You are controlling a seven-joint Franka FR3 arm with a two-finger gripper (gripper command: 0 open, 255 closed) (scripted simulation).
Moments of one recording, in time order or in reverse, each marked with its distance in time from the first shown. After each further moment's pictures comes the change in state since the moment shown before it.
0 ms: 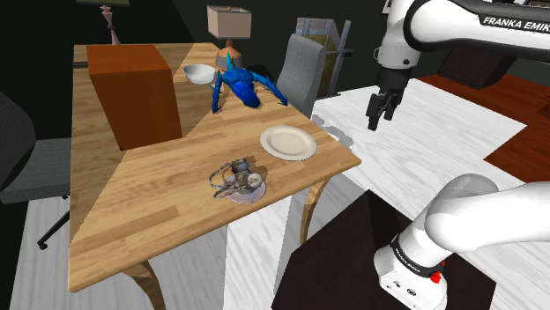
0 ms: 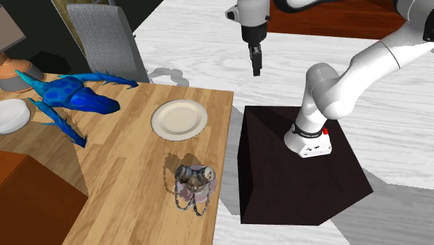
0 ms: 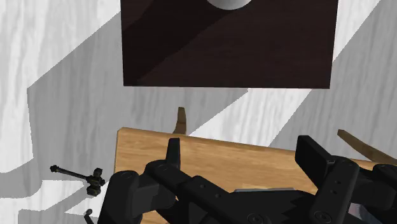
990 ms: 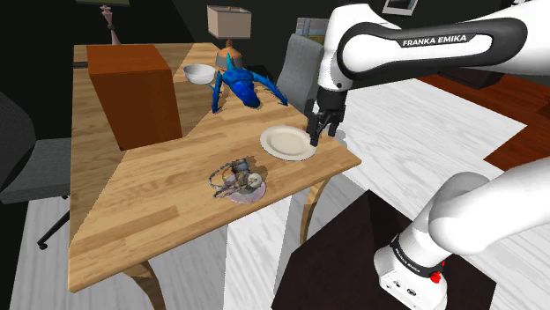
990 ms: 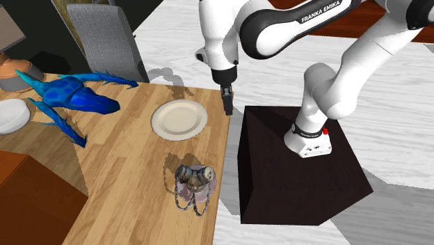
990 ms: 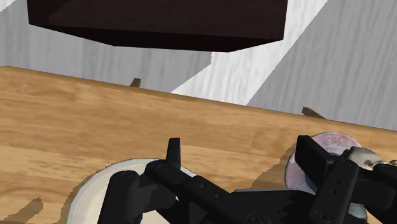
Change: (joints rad) arm 0.097 0.286 0.128 0.010 0.170 0.325 0.139
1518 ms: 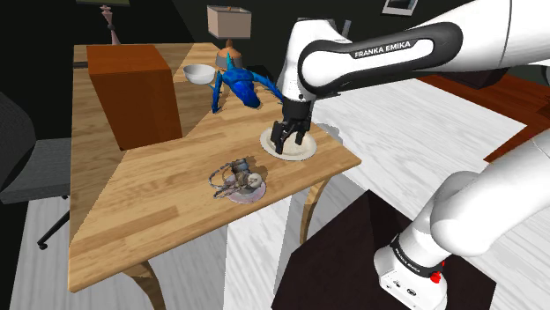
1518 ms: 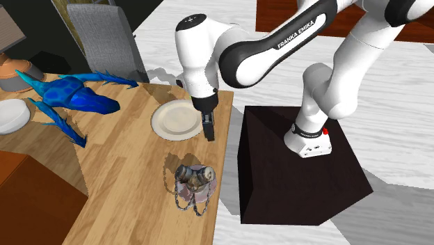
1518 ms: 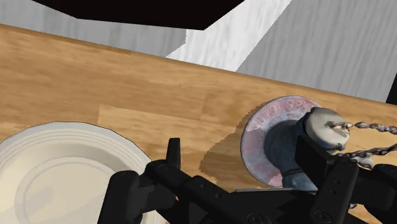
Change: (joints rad) arm 0.051 0.230 0.075 0.106 0.060 0.171 0.071
